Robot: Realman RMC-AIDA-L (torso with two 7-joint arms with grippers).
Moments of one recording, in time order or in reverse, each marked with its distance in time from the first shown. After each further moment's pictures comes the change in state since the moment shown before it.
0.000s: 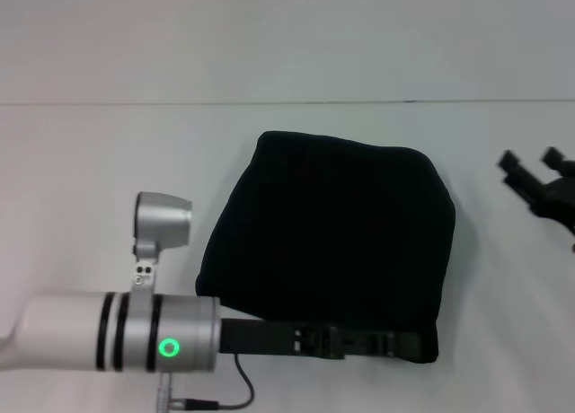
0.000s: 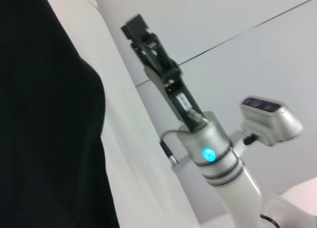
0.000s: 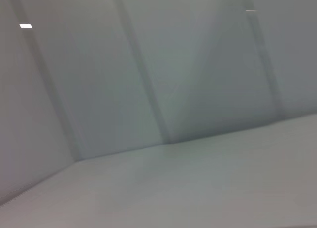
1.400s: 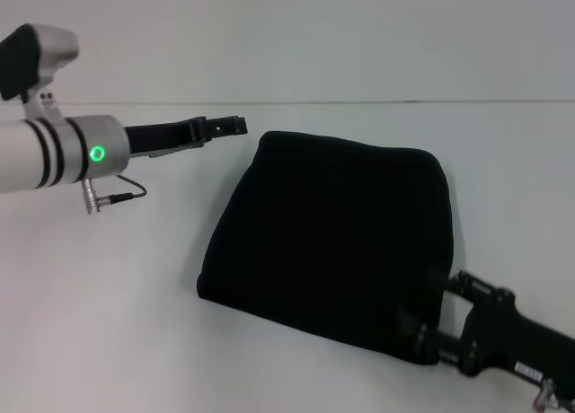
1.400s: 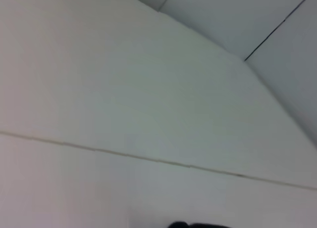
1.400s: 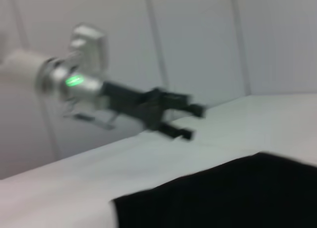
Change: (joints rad) left arm -0.132 0.135 -0.175 0.157 0.173 -0.641 -0.218; right arm -0.109 -0.009 -0.221 -0.044 -0.367 -0.298 -0.017
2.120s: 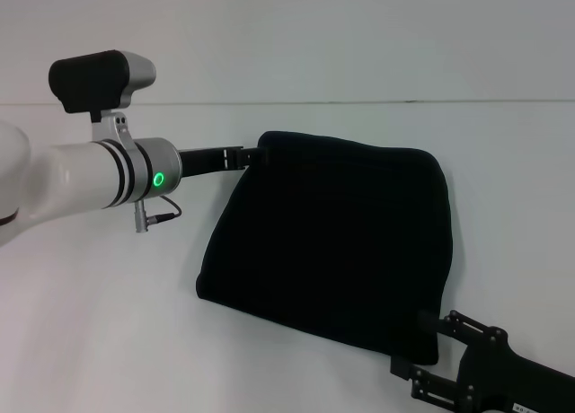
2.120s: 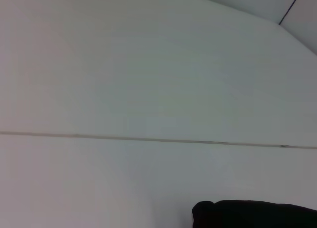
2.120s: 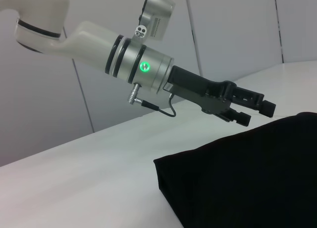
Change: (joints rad) left arm -0.040 -0.123 0.088 0.003 0.111 -0.284 0.032; right arm -0.036 0.003 -0.001 0.011 -0.088 -0.020 0.003
